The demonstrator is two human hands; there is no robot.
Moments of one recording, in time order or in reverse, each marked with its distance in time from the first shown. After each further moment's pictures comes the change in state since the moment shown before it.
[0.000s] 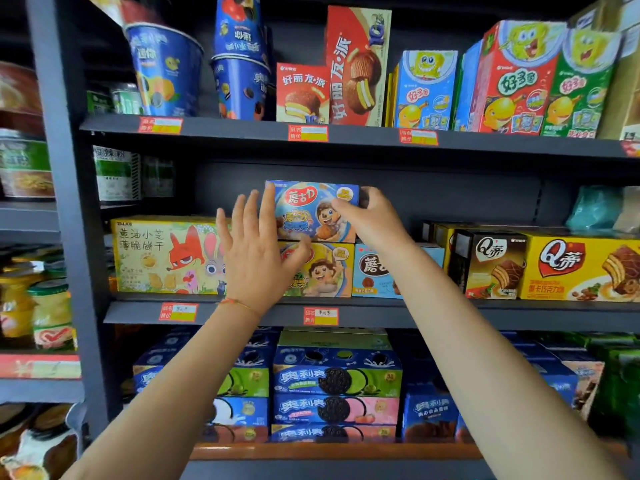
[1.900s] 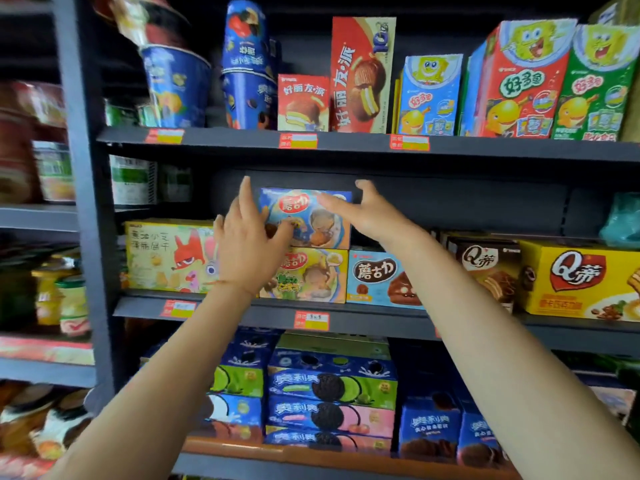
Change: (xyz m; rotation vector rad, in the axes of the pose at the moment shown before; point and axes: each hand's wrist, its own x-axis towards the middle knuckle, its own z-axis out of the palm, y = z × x) left_hand 0.025 0.014 -0.016 -0.209 -0.095 -0.272; right_hand 0.021 -0.011 -0.026 -0.136 -0.302 -0.016
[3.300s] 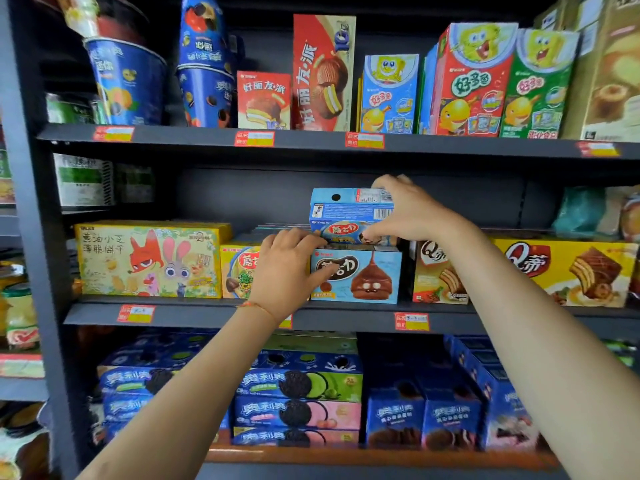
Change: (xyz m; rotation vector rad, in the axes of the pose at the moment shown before) left_hand -0.044 0.051 0.058 0.112 -0.212 0.411; right_hand -0.015 0.046 -0.101 -0.605 0.070 -0.202
